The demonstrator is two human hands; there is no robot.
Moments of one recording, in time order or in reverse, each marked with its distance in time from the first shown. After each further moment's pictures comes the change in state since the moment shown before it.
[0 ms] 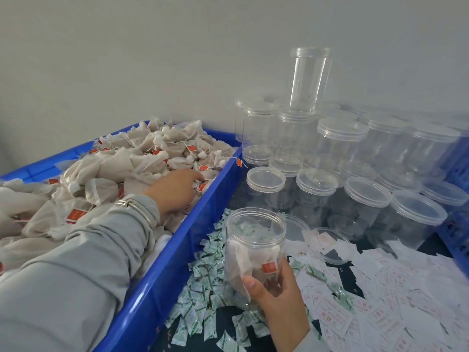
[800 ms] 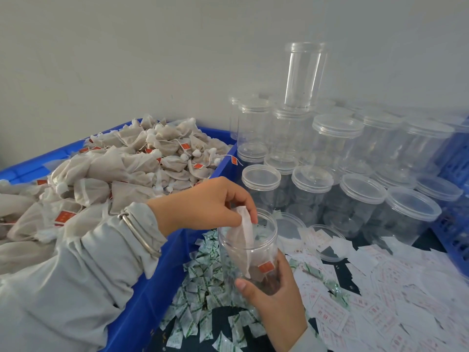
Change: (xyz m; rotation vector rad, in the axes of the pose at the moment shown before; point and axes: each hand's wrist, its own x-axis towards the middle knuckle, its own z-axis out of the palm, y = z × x) left_hand -0.058 0.084 -0.031 -0.529 -0.357 0.434; right_hand 0.003 0.002 -0.001 -0.005 0.026 0.012
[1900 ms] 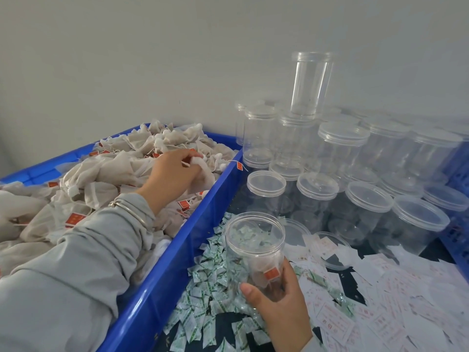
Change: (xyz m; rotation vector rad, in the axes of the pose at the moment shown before) left_hand 0.014 -0.068 -0.043 0.093 0.903 -0.352; right_hand -0.001 -0.002 -0.003 -0.046 -0.032 0.025
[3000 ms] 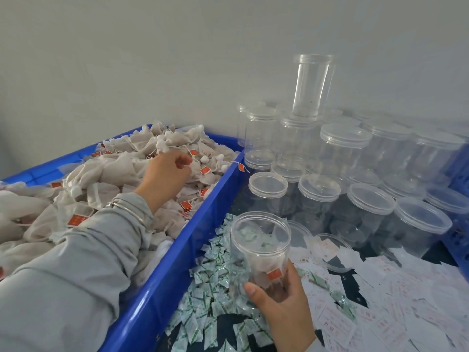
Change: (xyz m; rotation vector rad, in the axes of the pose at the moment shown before) left_hand 0.009 -0.017 -0.006 0.092 -0.015 -0.066; right_hand 0.000 -0.002 0.001 0.041 0.009 -0.029
